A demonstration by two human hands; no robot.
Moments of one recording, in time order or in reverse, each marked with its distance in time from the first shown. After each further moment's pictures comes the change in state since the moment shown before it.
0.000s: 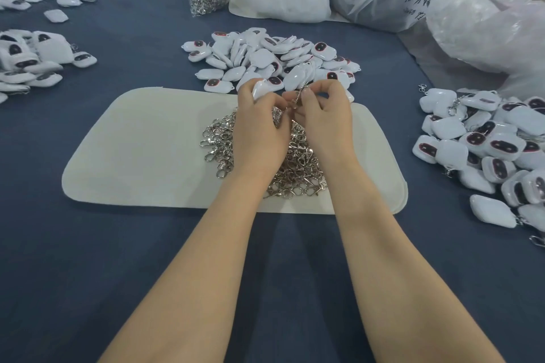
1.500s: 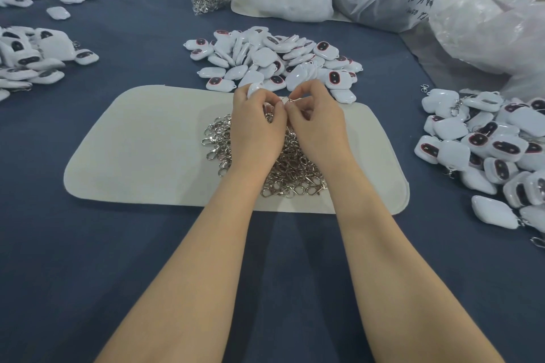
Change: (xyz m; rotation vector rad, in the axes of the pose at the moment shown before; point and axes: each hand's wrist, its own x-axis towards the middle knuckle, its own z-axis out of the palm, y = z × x) left_hand 0.006 -0.003 -0.003 -0.090 0.030 -0.091; right_hand -0.005 0.005 -0.001 -0.434 -0.117 -0.166
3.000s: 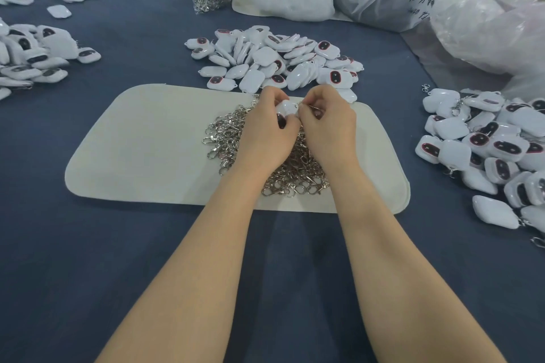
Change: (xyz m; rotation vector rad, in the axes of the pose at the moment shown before) left_hand -0.004 -0.001 0.001 -0.082 -0.194 0.047; right_hand 0.004 0.012 -0.004 -0.046 0.140 -0.009
